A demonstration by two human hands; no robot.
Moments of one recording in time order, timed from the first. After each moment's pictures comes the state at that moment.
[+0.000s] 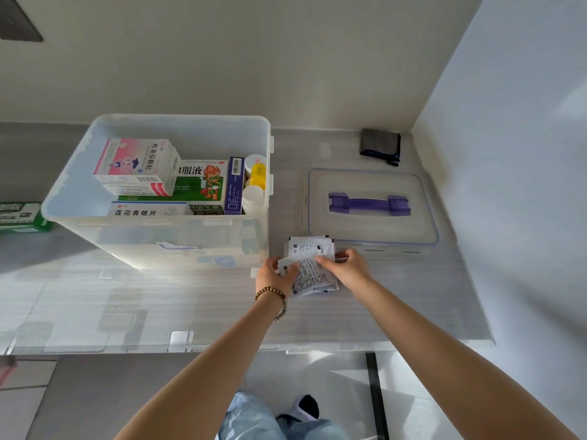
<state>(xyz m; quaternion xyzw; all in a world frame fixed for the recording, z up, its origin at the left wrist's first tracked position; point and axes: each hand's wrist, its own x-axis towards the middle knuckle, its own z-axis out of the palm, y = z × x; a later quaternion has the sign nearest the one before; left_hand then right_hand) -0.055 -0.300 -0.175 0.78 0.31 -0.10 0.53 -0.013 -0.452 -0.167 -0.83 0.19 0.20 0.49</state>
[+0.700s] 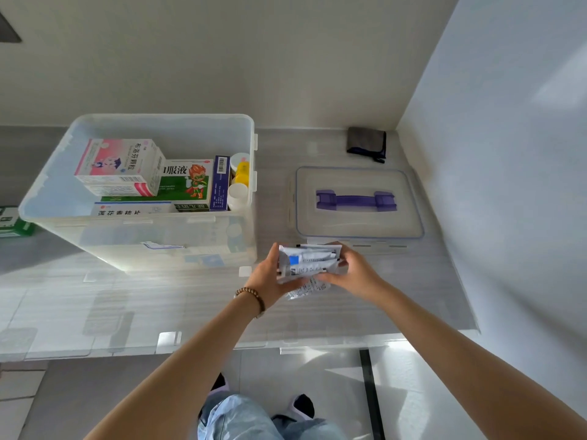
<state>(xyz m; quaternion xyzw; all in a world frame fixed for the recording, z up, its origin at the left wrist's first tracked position) -0.064 -0.291 -0.158 0.86 0.00 -0.13 0.50 -0.032 -0.496 -0.149 -0.85 -0.11 0.20 0.48</state>
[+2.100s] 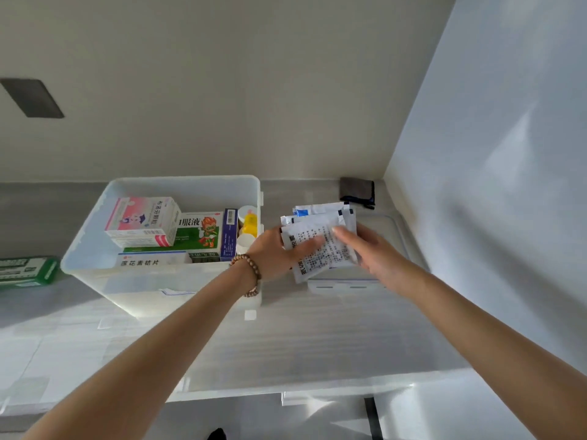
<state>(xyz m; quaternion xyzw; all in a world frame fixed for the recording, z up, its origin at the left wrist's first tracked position) -0.018 -0.287 0.014 0.86 -0.05 -0.12 0.49 -0.010 -0.485 0.016 -0.76 -0.08 0.19 0.62</state>
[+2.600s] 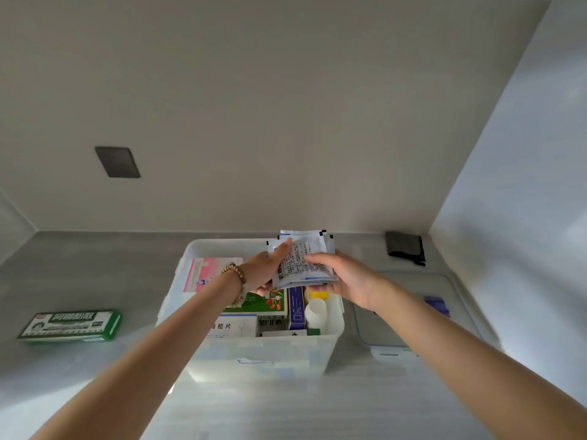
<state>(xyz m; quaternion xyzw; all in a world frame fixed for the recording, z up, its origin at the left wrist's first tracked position) 0.042 -0.130 0.059 0.89 0.06 -0.21 0.40 0.054 -0.304 0.055 -0.66 -0.03 0.31 0.68</state>
